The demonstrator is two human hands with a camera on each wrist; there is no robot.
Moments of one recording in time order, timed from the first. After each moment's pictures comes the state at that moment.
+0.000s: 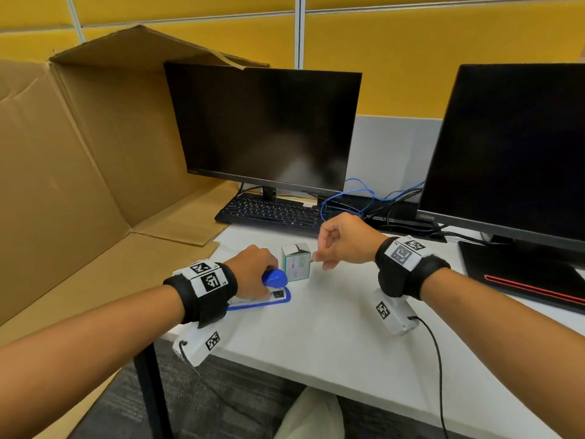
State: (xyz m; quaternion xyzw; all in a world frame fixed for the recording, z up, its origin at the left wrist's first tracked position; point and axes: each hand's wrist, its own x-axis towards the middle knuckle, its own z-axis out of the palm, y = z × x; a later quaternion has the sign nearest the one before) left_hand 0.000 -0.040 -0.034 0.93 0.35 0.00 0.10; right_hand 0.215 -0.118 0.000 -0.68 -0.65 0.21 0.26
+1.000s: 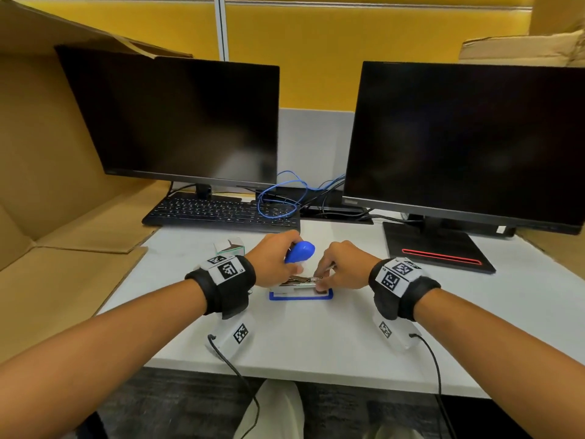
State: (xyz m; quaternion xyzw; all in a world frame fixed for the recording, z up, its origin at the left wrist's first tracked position) left_hand 0.120 -0.110 -0.031 0.94 0.20 0.13 0.25; right_hand 0.278 -0.221 -0.038 -0.76 -0.63 0.11 0.08
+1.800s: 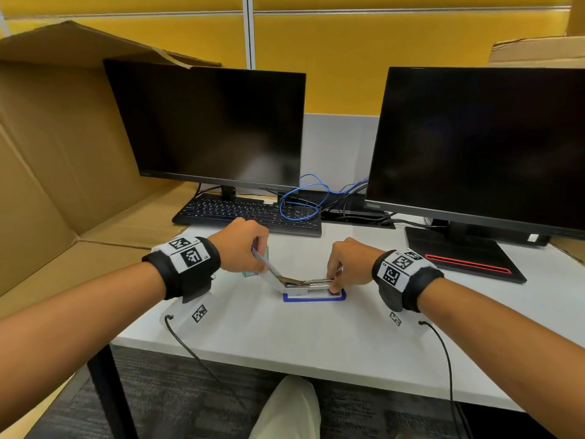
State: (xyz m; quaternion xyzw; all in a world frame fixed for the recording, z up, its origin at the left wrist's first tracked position) left_hand 0.046 -0.061 0.003 0.95 0.27 0.07 0.13; right_hand 0.260 -0.200 -0.025 -0.76 -0.64 0.10 0.00
